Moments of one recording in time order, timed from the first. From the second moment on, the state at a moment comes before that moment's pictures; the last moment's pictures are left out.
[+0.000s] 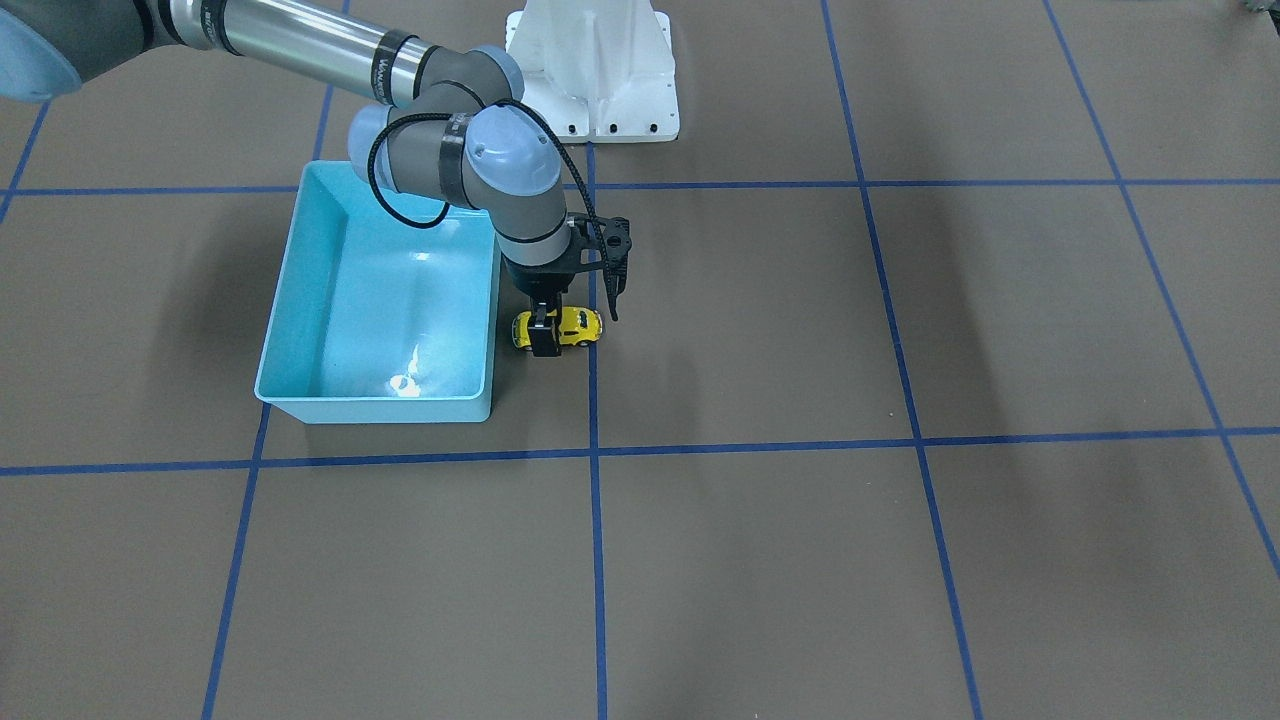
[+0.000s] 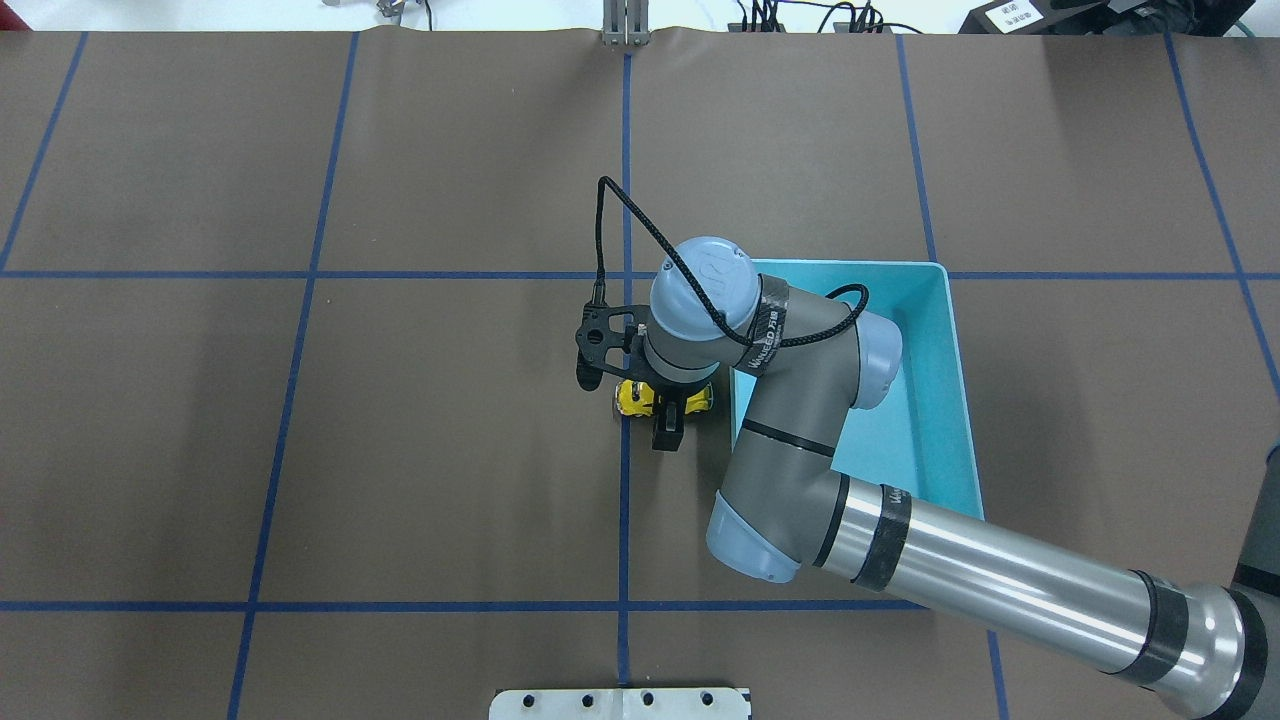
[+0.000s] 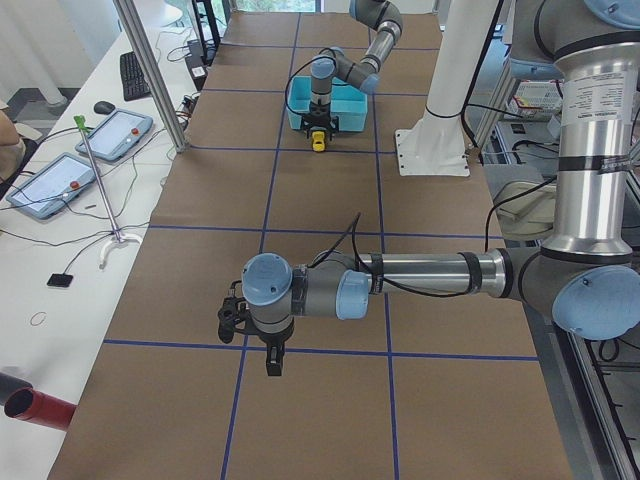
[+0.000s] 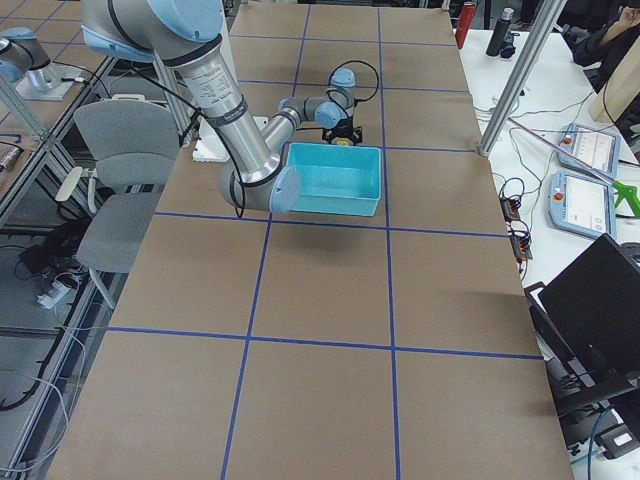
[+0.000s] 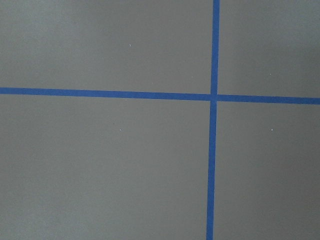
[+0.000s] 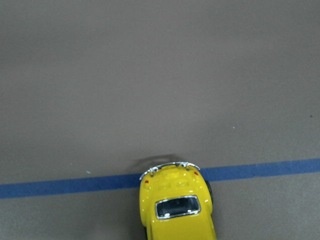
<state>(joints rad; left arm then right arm) -1.60 -1.53 -1.58 -1.64 -2.35 -0.04 0.48 -0.84 1.47 -1.41 1.88 -0.24</state>
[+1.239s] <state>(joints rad) -1.60 -1.52 -1.59 -1.64 -2.35 -0.04 0.65 -0.72 1.68 -1.59 2.04 -0.23</state>
